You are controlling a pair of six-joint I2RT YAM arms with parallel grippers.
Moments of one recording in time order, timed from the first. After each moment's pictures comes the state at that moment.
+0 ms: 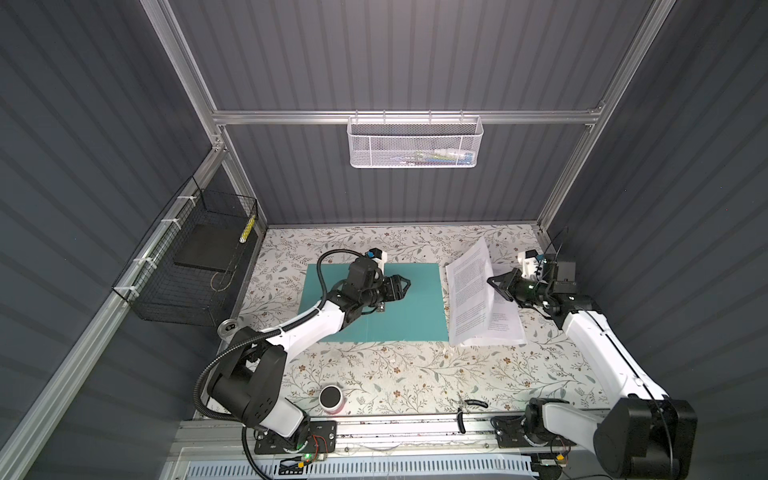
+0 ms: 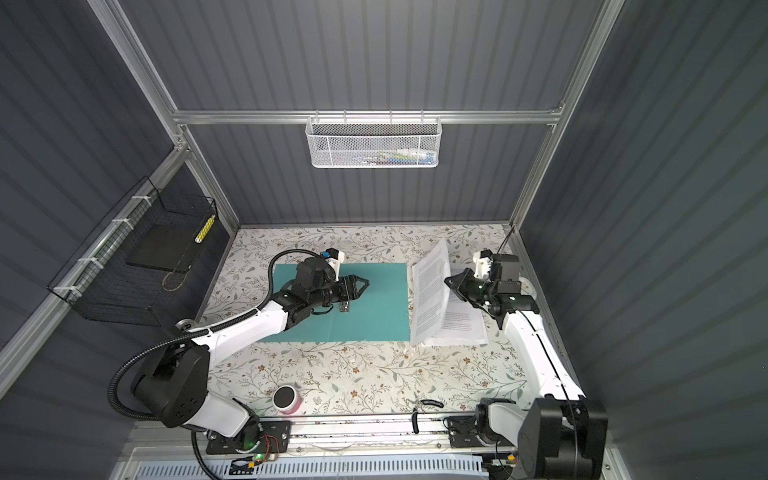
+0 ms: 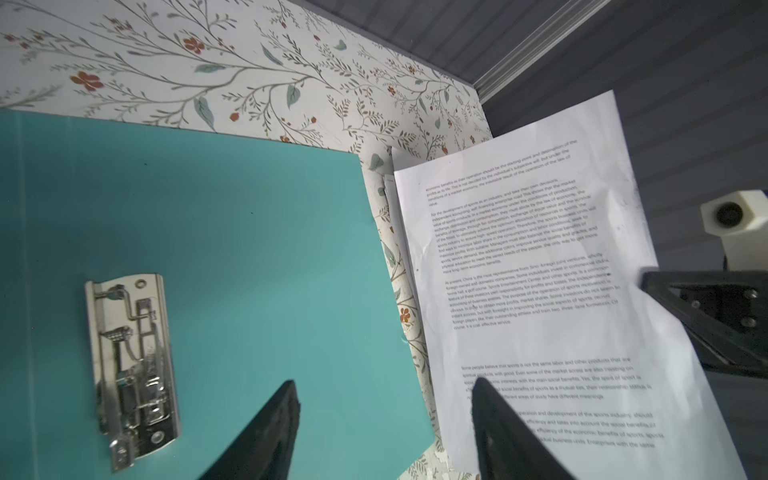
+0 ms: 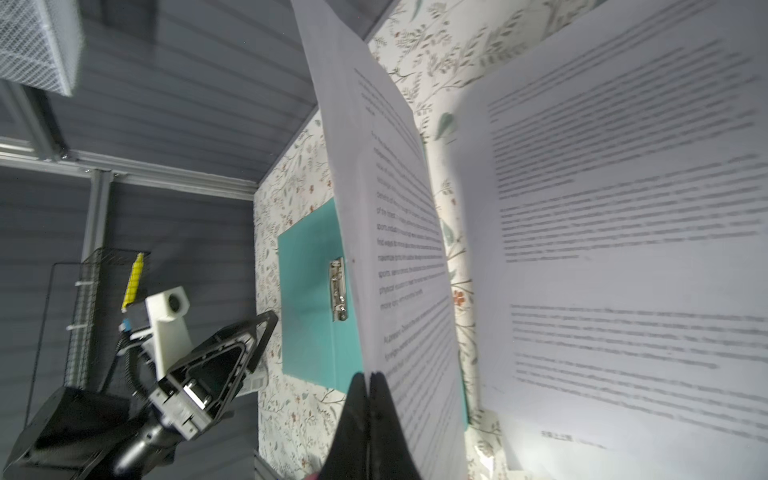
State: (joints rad) left arm -0.58 1.52 0.94 0.05 0.27 -0.63; right arm -0.02 1.14 0.87 -0.39 -0.64 0.71
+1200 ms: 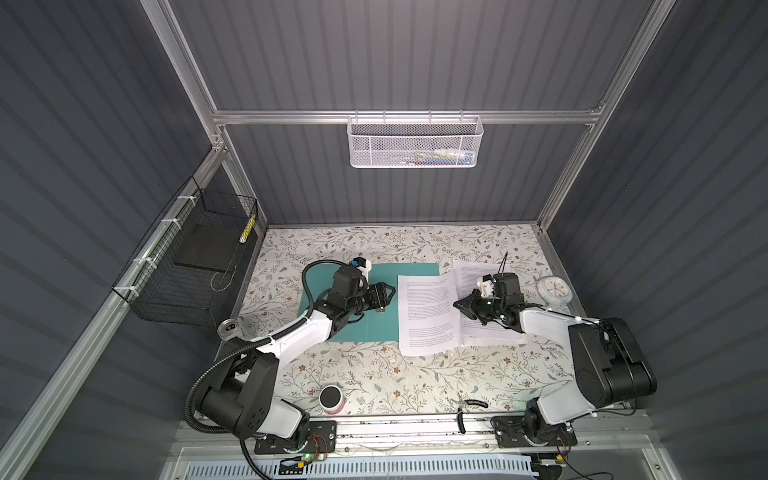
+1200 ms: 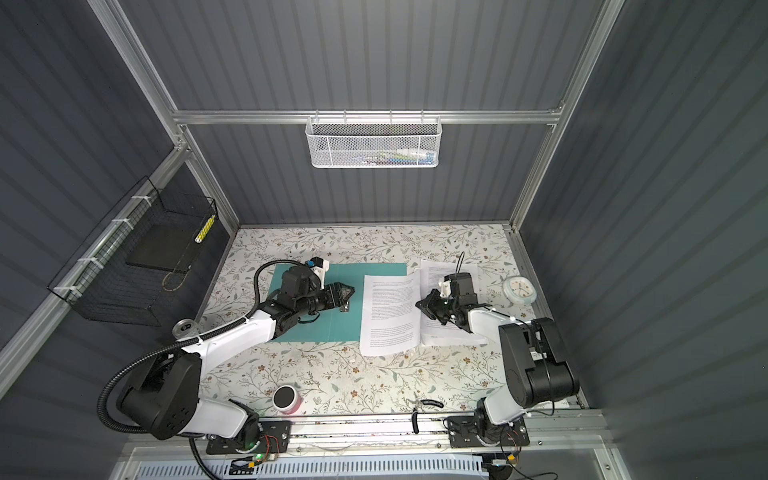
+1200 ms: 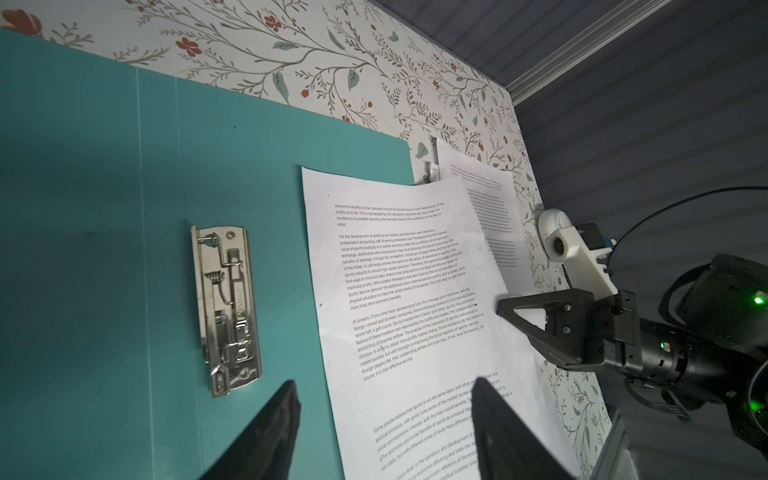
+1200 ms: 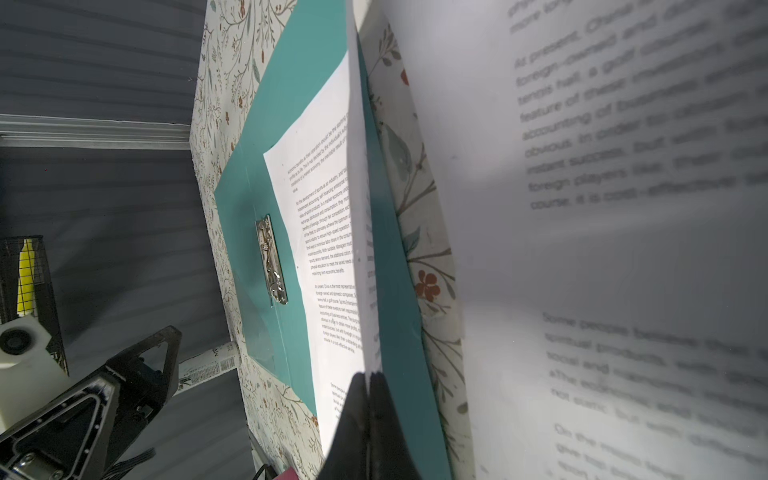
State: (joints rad) left arm -0.50 1.44 0.79 0.08 0.30 -0.62; right arm 0.19 1.55 0.66 0.09 -0.57 0.86
